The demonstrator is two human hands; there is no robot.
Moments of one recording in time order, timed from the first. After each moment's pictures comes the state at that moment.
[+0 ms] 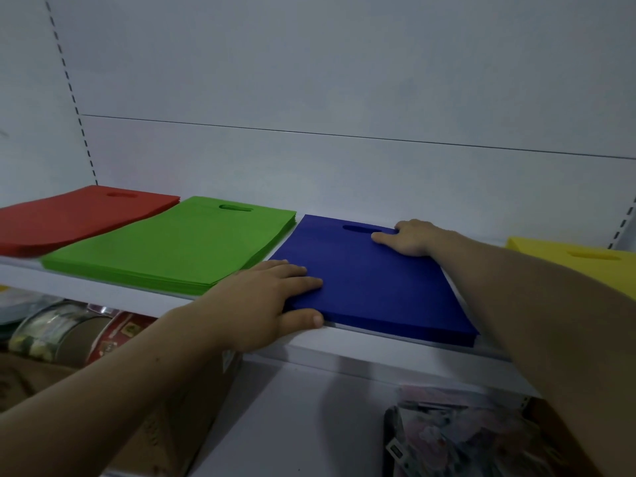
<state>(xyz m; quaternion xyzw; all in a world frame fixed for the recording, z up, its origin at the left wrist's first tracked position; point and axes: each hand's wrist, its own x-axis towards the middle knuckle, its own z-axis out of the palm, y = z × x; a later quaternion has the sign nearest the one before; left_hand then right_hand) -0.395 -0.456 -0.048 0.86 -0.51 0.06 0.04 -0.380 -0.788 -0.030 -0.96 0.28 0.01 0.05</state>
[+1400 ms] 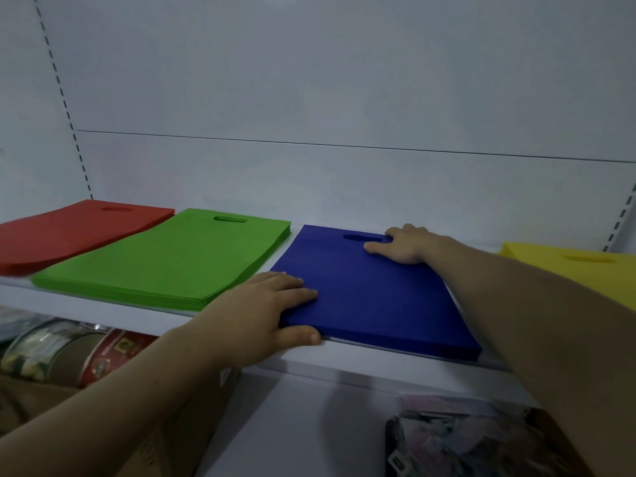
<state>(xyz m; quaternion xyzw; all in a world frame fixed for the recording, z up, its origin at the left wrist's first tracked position) -0.397 -0.461 -0.050 0.85 -0.51 0.09 0.07 -0.388 -0.779 -0.024 -0.96 0.28 0.01 0.05</state>
